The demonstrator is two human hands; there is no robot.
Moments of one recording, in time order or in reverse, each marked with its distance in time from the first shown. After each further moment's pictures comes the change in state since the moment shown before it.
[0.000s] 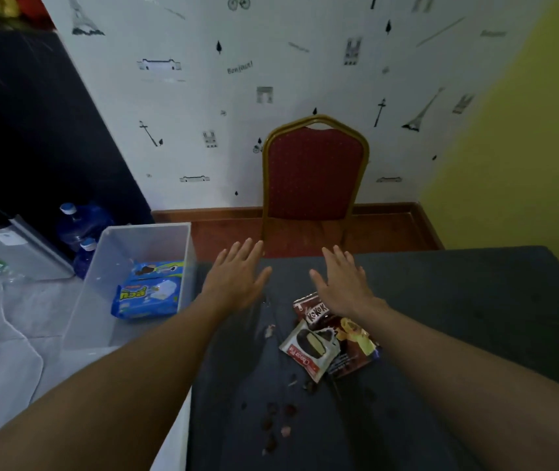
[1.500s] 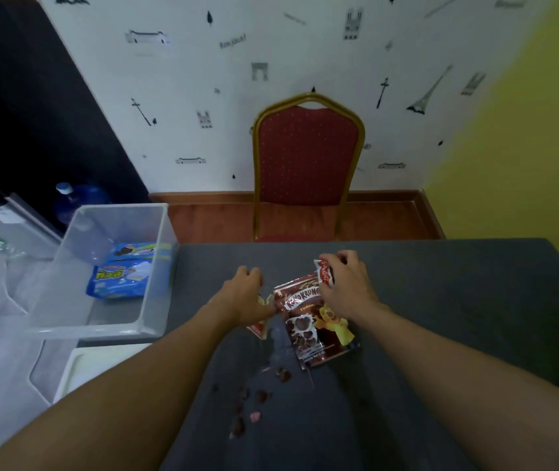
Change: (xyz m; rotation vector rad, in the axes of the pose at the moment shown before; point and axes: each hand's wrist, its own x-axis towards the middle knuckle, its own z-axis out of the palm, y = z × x) left_hand -0.018 0.060 0.043 -0.218 -0.201 -0.128; right_hand -0.012 0.063 0.005 0.118 0.085 -0.056
